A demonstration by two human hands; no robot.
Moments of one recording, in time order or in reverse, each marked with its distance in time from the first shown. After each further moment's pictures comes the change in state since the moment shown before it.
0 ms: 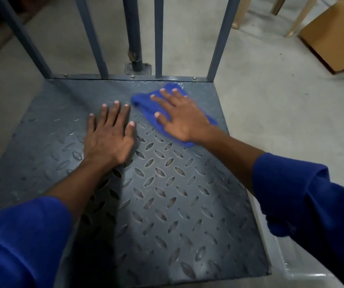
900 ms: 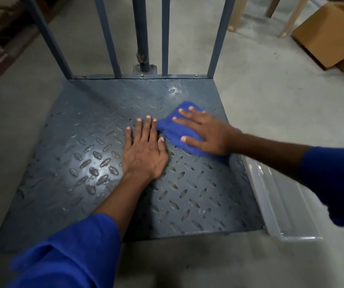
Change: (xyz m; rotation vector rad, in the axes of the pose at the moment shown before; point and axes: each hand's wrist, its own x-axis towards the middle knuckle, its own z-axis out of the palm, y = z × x) left_hand -0.083 0.049 0.007 -0.050 -0.007 0.085; right_hand -0.101 0.020 -0.002 0.004 -0.058 -0.187
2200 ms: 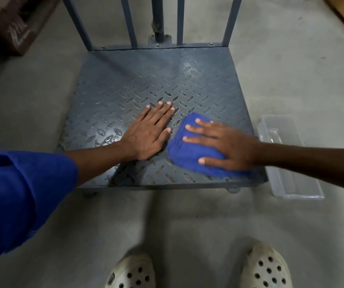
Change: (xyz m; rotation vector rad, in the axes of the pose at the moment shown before) left_hand -0.050 -0.063 -0.022 0.050 -0.074 0.508; right_hand -0.100 -0.076 0.015 0.012 0.008 -0.327
